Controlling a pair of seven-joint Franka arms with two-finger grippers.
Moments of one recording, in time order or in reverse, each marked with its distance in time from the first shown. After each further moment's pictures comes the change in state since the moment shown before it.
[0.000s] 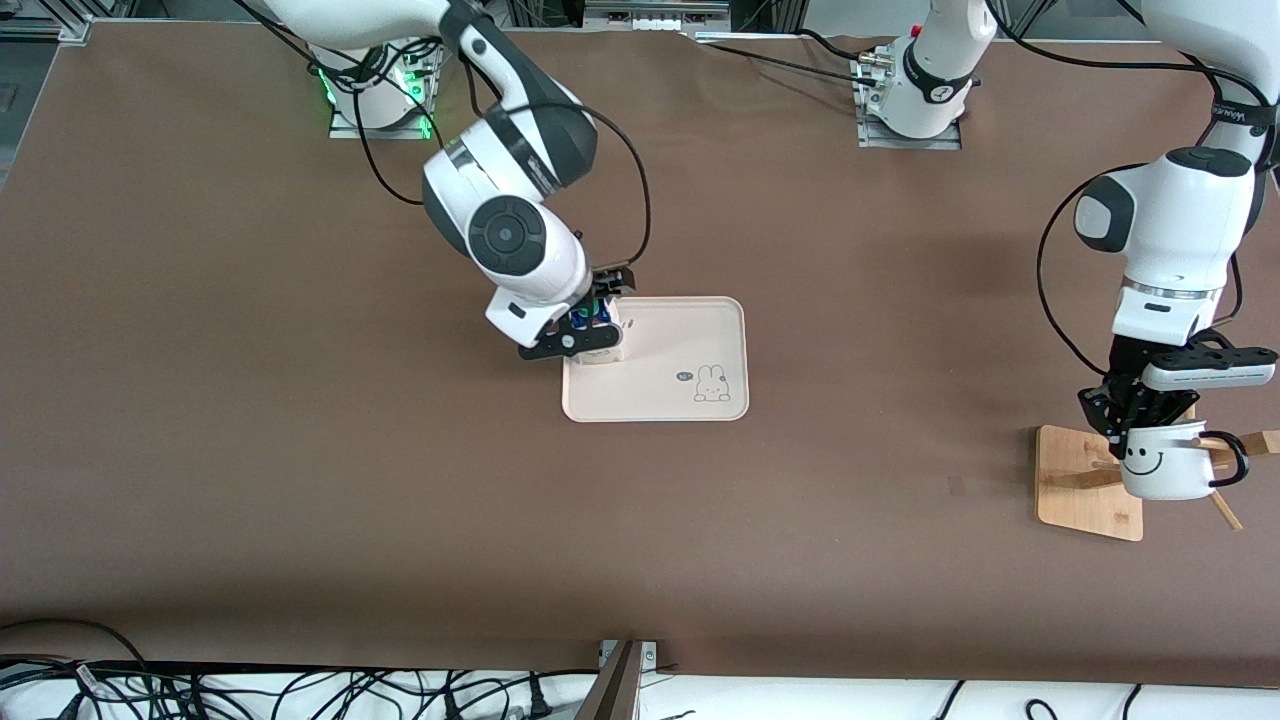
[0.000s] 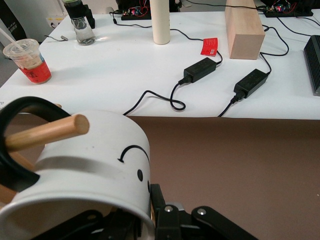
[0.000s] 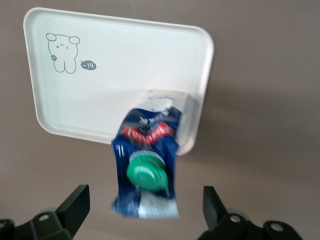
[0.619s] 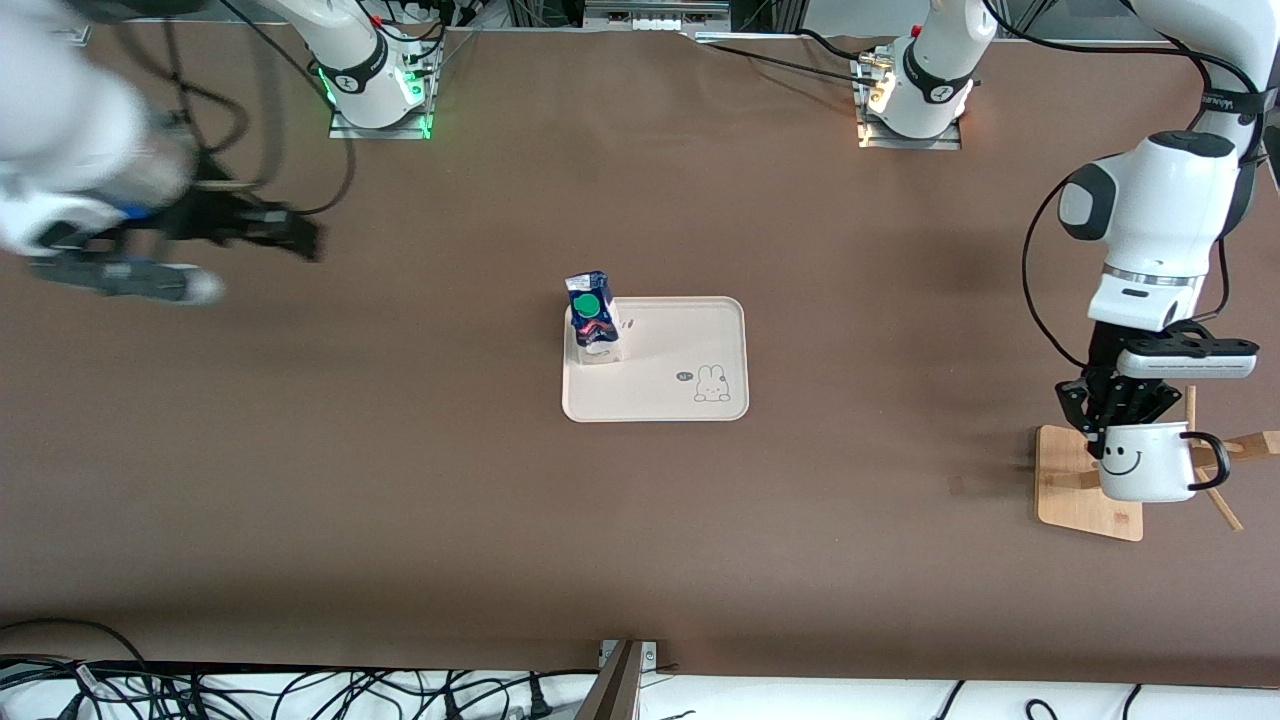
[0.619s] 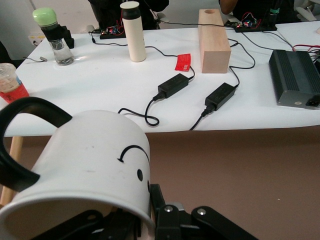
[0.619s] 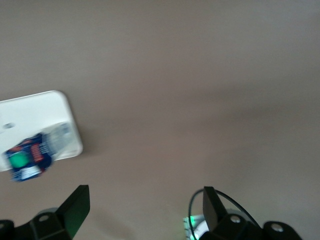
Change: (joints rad) left arm -0.073 -0.057 -0.011 -0.008 0.000 -0.002 -0.001; right arm -0.060 -0.241 -0.509 0.246 -0.007 -0.503 -0.129
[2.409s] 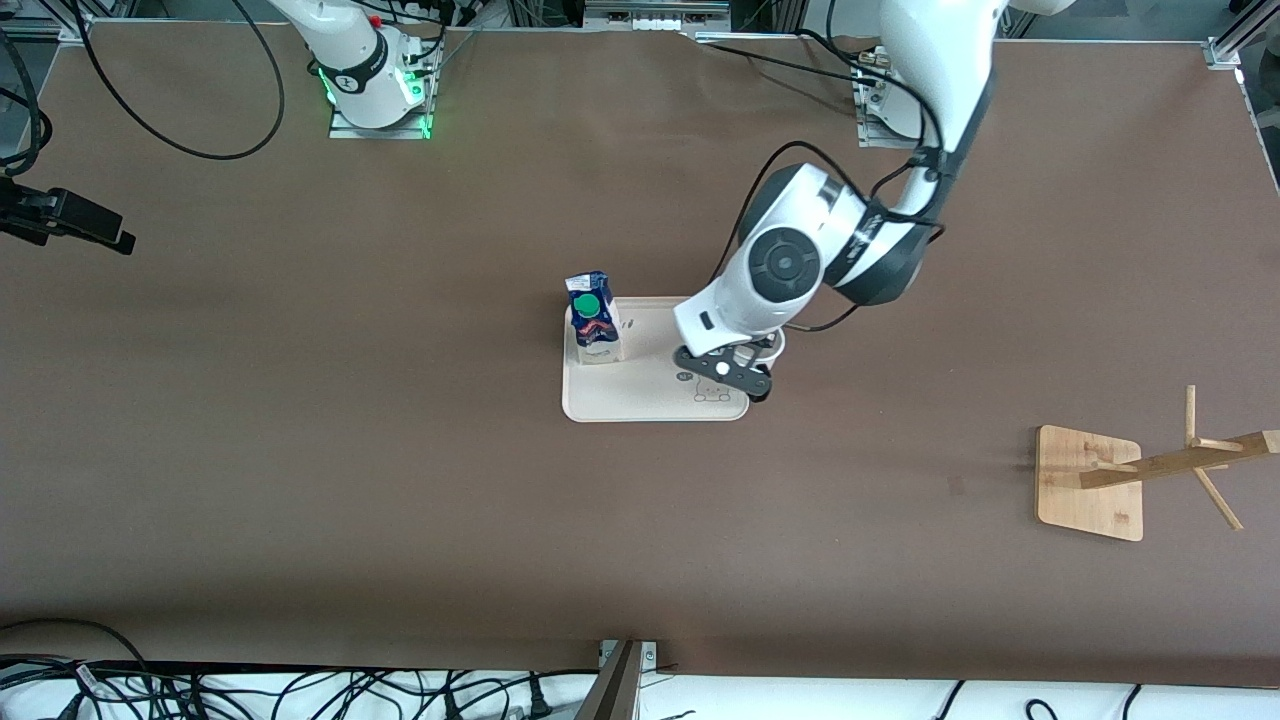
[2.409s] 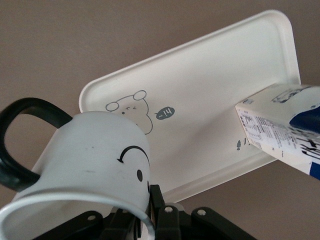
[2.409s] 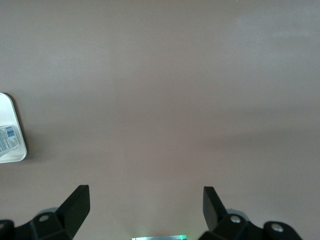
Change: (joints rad) left arm -0.641 0.408 -0.020 0.690 -0.242 -1.265 -0.134; right arm -0.496 -0.248 0.303 -0.408 -0.085 0.254 -0.337
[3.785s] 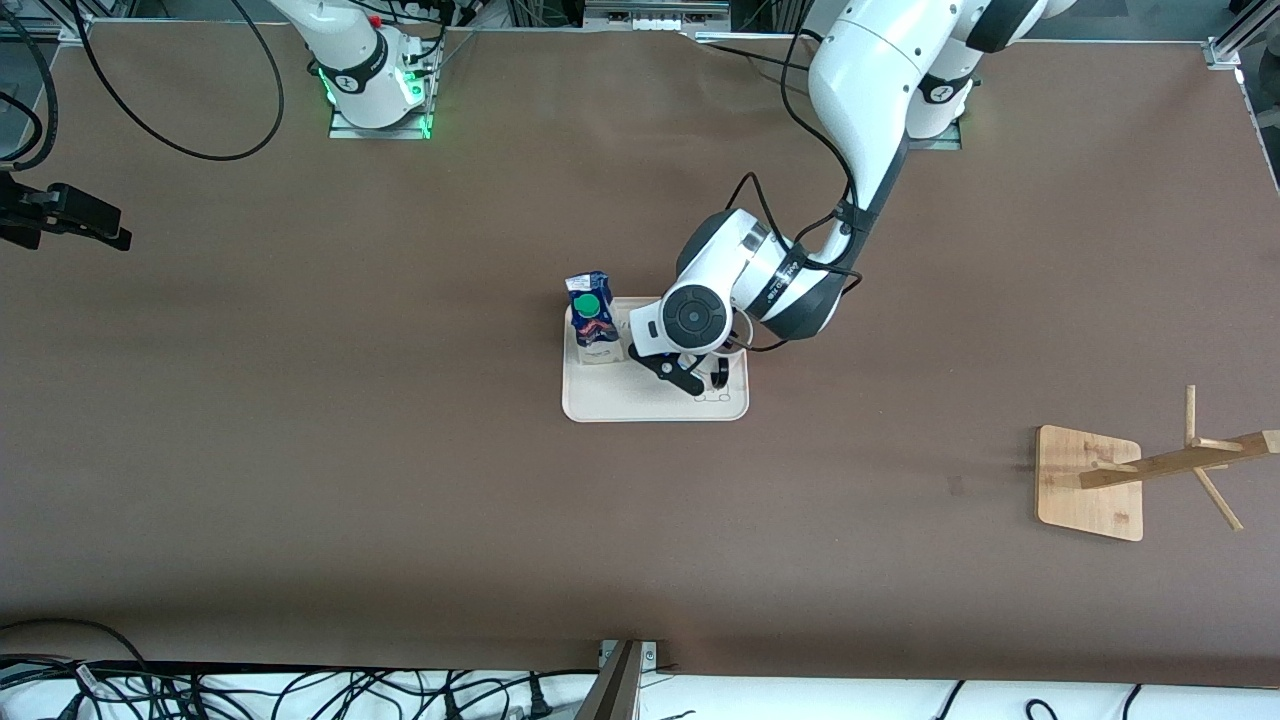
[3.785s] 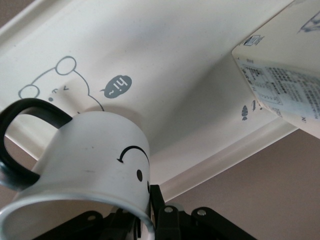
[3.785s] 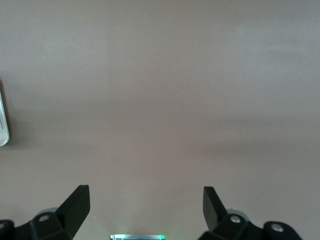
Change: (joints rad) left arm -0.068 0.218 0.010 0.209 0.000 -0.185 0.093; right arm -0.004 0.007 0.008 0.000 -0.041 0.000 -0.110
